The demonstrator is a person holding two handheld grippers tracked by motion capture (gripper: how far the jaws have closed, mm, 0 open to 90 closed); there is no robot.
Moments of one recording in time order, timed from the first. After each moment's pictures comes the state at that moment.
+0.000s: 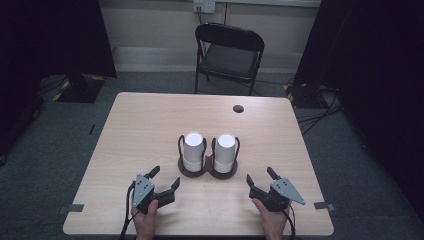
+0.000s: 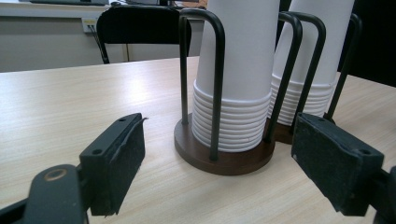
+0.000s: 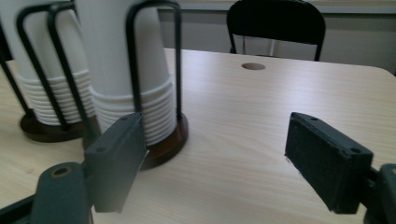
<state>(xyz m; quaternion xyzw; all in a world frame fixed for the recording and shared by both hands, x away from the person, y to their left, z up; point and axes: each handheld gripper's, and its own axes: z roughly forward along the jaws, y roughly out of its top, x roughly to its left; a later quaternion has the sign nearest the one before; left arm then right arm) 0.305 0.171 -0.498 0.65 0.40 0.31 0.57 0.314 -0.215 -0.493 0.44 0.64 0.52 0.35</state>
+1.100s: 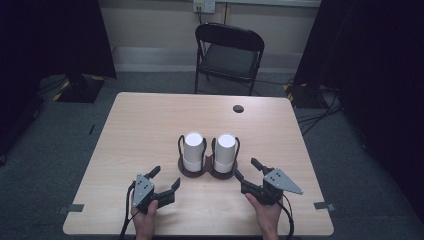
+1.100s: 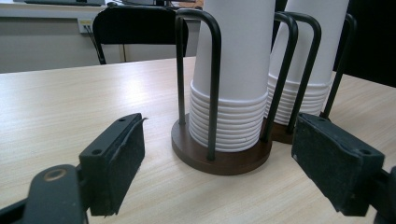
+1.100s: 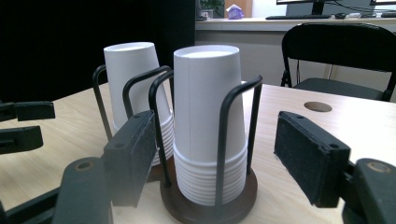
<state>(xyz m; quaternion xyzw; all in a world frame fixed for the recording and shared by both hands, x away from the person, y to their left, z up) 0.305 0.171 -0.498 0.66 0.39 0.31 0.57 0.319 -0.188 -0.447 0.37 0.66 0.59 0.29</state>
